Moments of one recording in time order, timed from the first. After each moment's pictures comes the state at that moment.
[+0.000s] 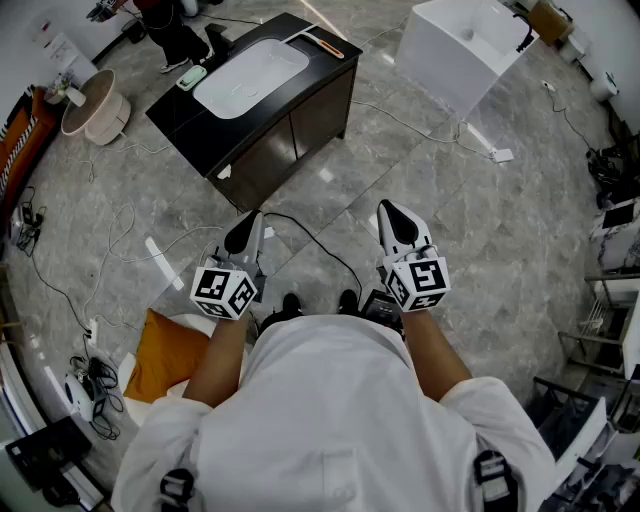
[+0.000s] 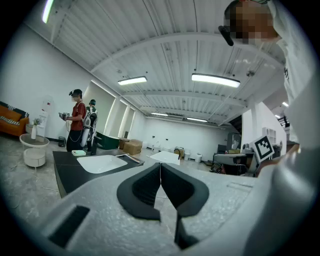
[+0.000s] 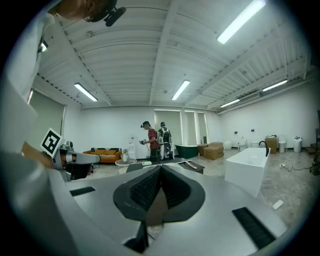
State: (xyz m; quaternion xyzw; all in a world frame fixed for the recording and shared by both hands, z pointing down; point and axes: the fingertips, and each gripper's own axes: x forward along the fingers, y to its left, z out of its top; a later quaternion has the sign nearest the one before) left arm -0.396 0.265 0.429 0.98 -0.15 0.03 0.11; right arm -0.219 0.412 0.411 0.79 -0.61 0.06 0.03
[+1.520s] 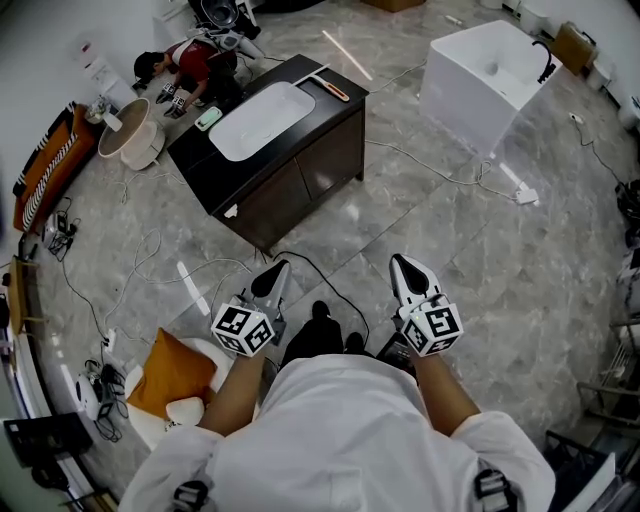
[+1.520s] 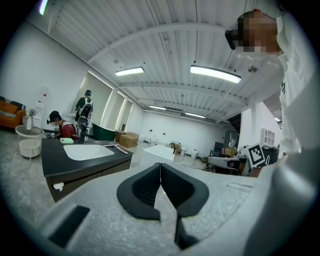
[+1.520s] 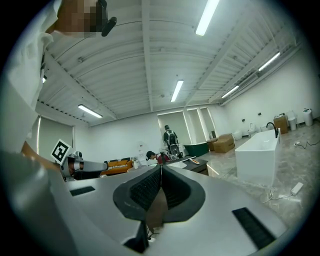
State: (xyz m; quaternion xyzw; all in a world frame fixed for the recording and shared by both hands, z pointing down) left arm -0.301 0.353 0.451 0.98 -0.14 0.06 0.14; right arm -0.126 0.486 0.445 0.74 -0.66 0.10 -0.06
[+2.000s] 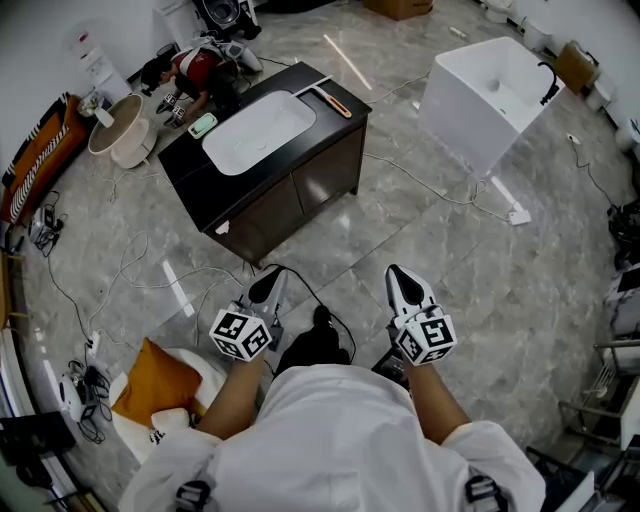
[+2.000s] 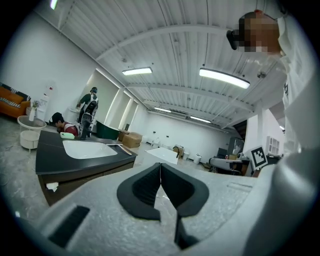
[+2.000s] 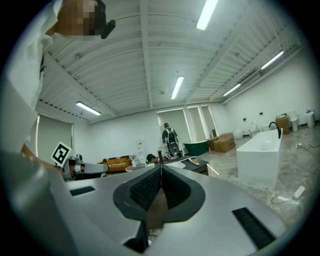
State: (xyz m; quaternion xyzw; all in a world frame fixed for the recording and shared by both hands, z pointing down) left arm -0.265 0.288 0.467 0.97 -0.15 0.04 0.17; right arm -0.087 0.423 0.449 0.74 -0.67 0.10 -0.05
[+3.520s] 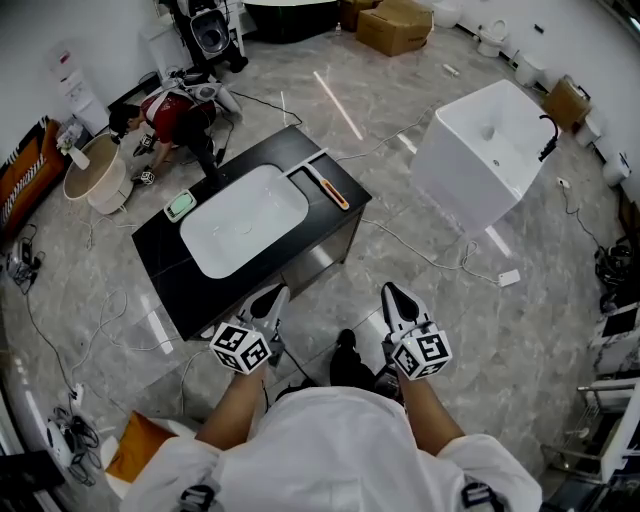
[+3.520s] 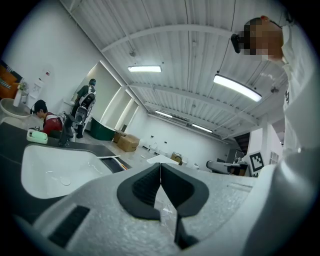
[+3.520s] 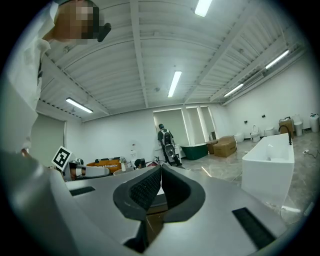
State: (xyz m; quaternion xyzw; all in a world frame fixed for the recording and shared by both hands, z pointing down) left arm -0.075 0.024 0.456 0.97 -0.13 0.00 0.21; right arm 0.093 0.158 0.423 0.75 -0.66 0.09 -0.04
